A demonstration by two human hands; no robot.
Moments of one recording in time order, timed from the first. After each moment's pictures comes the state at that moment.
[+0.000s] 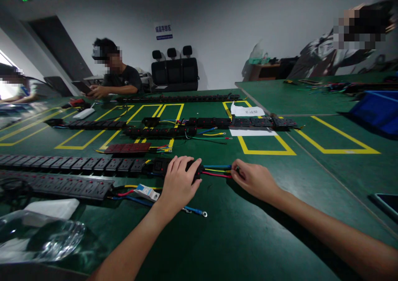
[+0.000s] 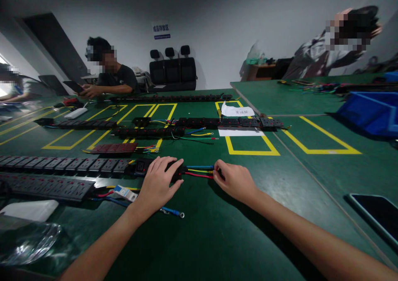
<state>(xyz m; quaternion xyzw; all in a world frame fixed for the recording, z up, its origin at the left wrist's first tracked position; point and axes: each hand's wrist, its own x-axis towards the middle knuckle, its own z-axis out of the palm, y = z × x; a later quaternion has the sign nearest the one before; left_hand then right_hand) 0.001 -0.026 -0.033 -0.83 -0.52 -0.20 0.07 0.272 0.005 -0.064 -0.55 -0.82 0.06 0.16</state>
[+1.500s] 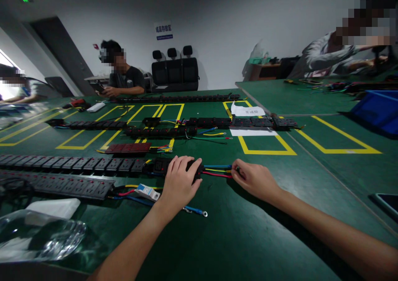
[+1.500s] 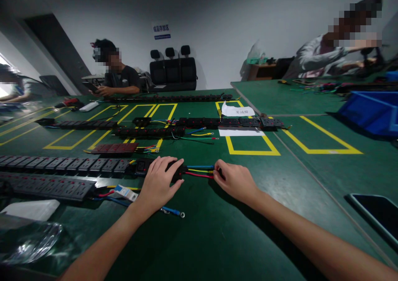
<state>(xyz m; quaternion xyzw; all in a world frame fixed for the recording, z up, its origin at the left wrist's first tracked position) 0.000 -0.026 -0.032 -0.83 -0.51 -0.20 0.07 0.270 0.004 -0.062 -0.55 -0.82 0.06 0.17</state>
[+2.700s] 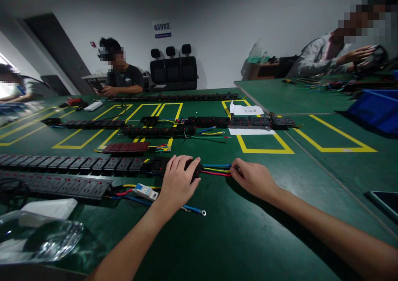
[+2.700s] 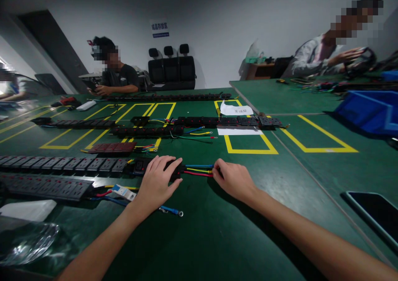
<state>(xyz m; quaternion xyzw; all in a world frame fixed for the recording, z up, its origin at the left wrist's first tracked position) 0.000 -0.027 -0.032 -0.83 -0.51 -0.20 0.07 0.271 0.005 -0.062 -0.57 -0.81 0.06 0.14</state>
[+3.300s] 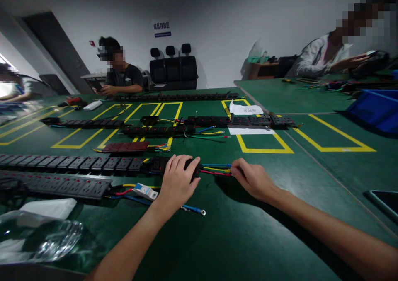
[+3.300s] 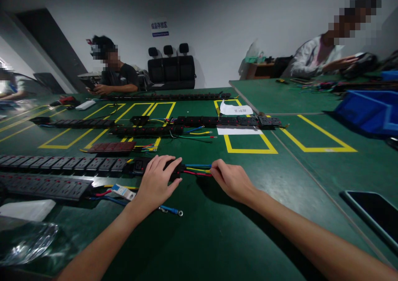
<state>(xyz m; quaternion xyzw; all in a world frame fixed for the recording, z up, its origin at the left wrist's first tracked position) 0.000 -0.026 -0.032 -0.83 -0.51 -0.20 0.07 0.279 0.001 -0.070 -0.45 -0.84 0.07 0.28</state>
